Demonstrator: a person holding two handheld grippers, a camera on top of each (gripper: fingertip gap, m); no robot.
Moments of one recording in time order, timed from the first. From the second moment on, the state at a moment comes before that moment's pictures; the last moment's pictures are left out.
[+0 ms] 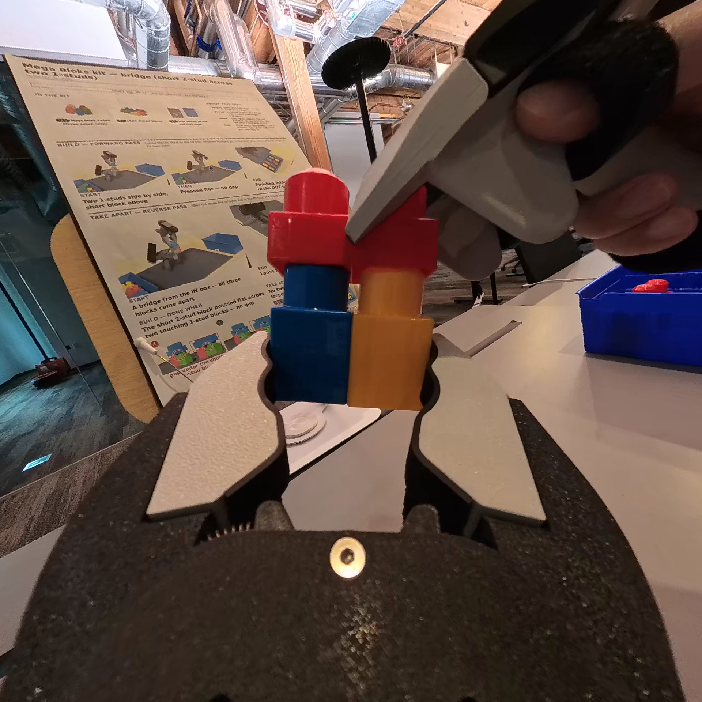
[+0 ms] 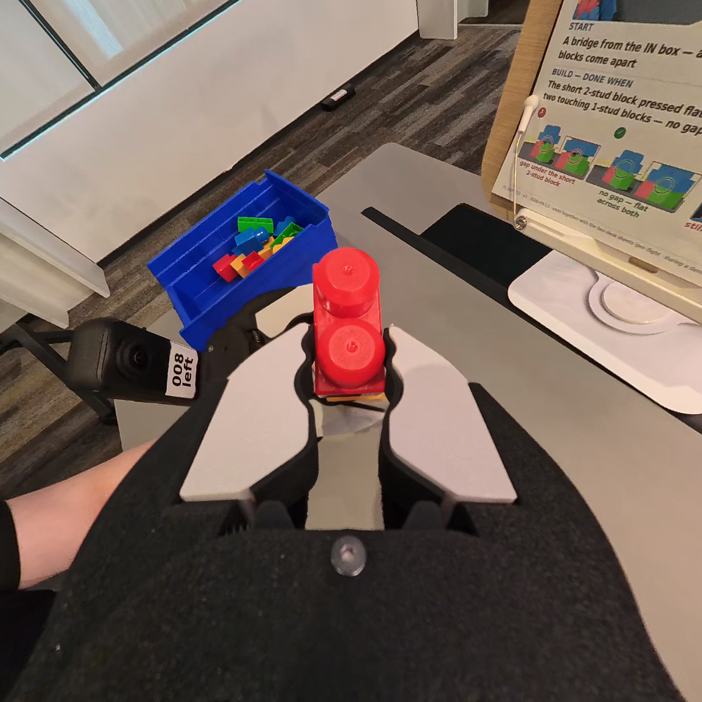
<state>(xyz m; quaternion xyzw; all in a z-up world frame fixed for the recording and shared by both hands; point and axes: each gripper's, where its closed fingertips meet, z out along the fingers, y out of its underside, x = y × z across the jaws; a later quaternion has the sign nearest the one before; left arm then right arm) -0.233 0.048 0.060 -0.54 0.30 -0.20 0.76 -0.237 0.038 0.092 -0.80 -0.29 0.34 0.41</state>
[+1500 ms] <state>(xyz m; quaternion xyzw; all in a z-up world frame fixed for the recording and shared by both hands) -0.221 0.050 0.052 -0.58 0.33 -0.16 0.73 -0.231 0.042 0.104 -0.79 -0.33 0.25 0.45</state>
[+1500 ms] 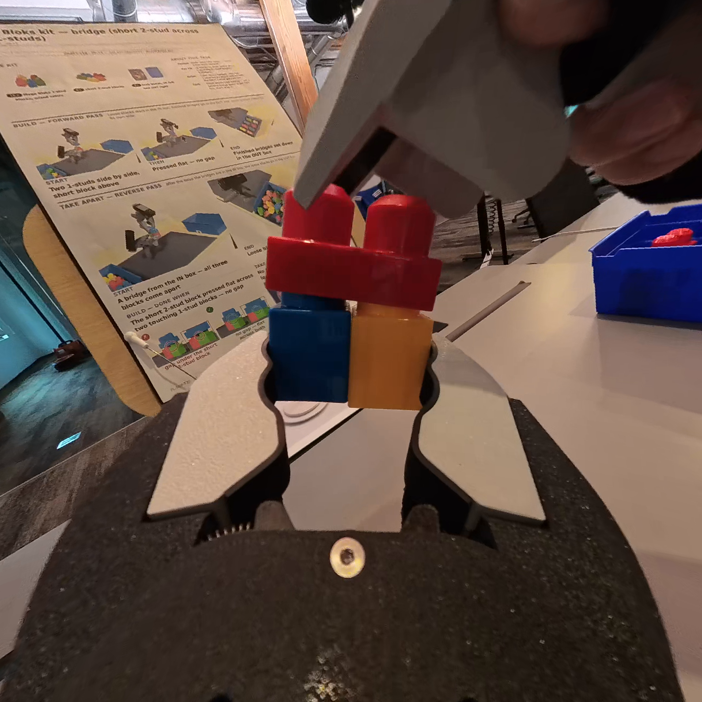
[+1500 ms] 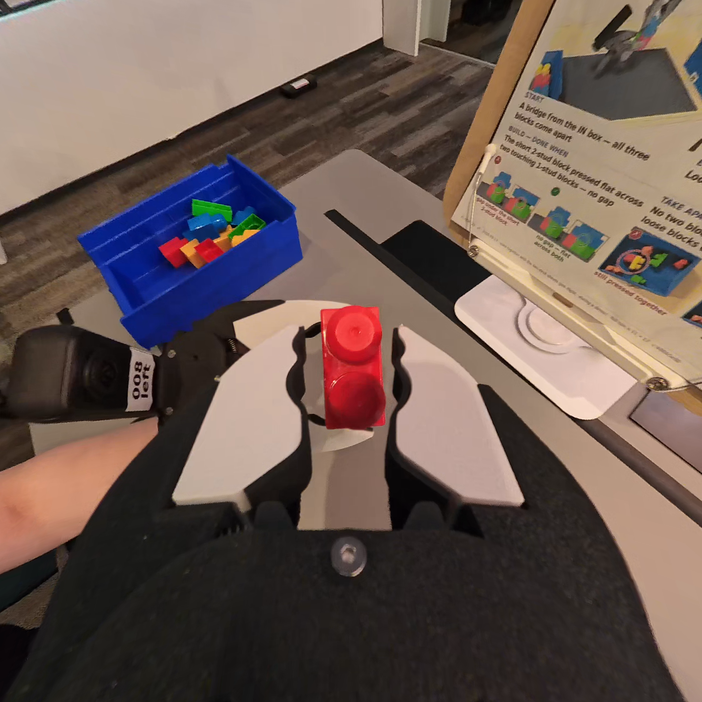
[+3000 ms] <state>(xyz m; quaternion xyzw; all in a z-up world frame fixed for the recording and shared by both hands) -0.219 0.047 0.062 -0.59 0.32 -0.18 0.72 -0.215 0.023 0.082 -0.78 -0.36 0.28 0.42</state>
